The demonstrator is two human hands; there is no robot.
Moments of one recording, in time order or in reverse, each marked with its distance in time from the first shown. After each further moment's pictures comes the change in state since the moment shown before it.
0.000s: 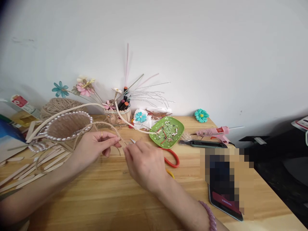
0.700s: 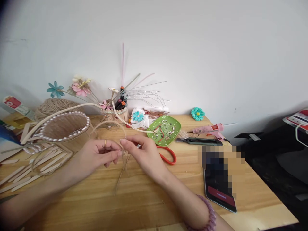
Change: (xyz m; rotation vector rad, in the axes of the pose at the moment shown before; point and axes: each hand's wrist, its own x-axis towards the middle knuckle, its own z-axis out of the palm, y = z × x) left_hand -0.019 0.014 0.008 -0.106 -0.292 0.009; right_hand 0.018 0.008 -0.011 1.101 -0.200 0.599
